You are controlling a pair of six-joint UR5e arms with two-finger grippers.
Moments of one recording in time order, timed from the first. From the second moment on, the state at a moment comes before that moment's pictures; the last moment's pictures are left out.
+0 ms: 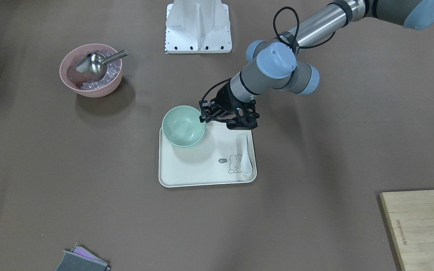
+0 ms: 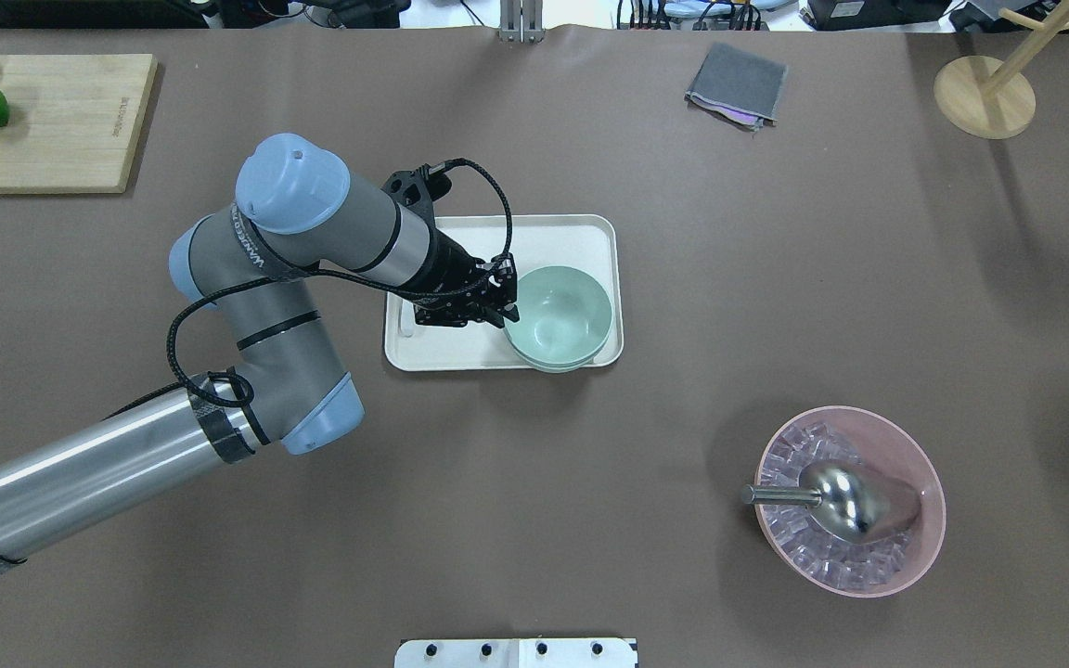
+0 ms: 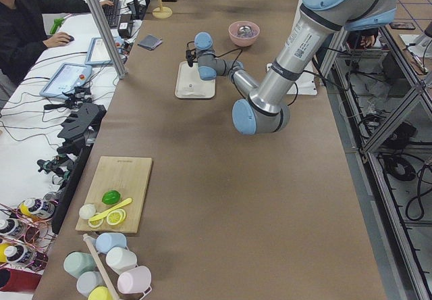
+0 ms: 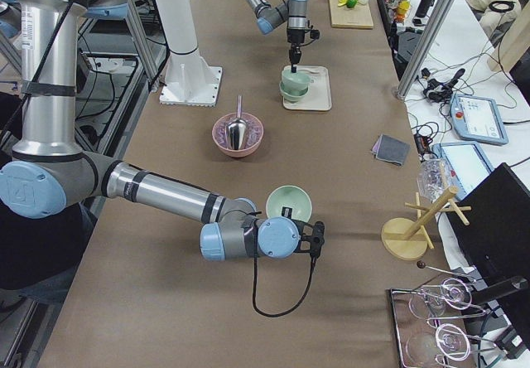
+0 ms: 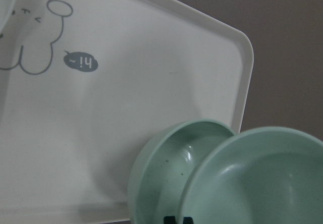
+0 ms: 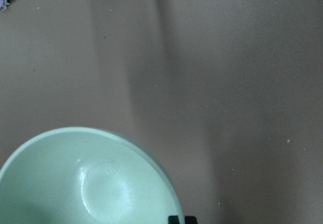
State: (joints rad) left arm -0.62 -2.28 -1.40 -2.34 -2.16 -1.62; right arm 1.61 -1.68 1.44 -1.16 2.79 0.28
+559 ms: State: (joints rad) left arm -0.77 -2.25 -1.42 -2.34 -2.31 -1.61; right arm 1.61 -1.63 1.53 -1.16 2.93 0.48
